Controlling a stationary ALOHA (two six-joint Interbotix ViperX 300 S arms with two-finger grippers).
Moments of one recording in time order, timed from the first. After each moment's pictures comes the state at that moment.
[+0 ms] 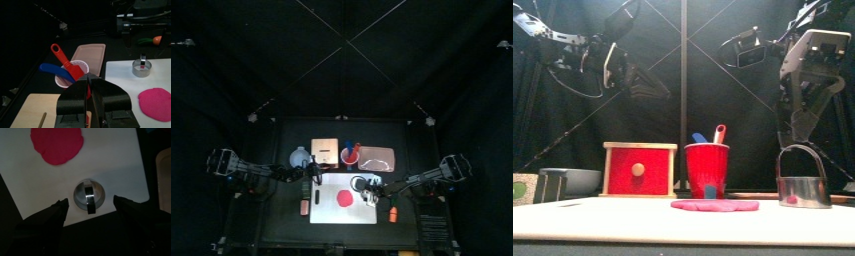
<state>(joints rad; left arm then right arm) -0.06 -0.20 0.91 -0.65 -0.61 0.75 0.26 -0.12 0.69 -0.28 0.71 0.72</state>
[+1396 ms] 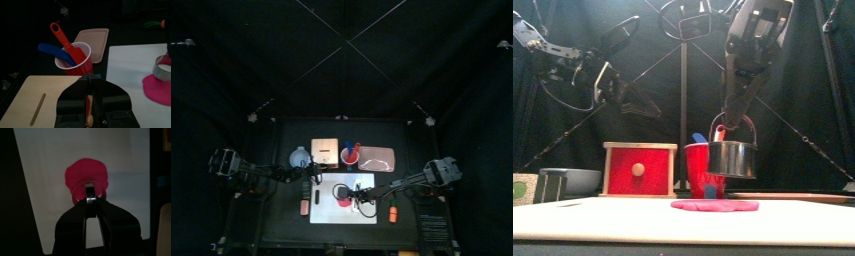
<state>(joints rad) -0.04 -0.17 0.98 -0.70 -0.63 0.75 0.23 0.15 0.26 -0.22 0.84 0.38</state>
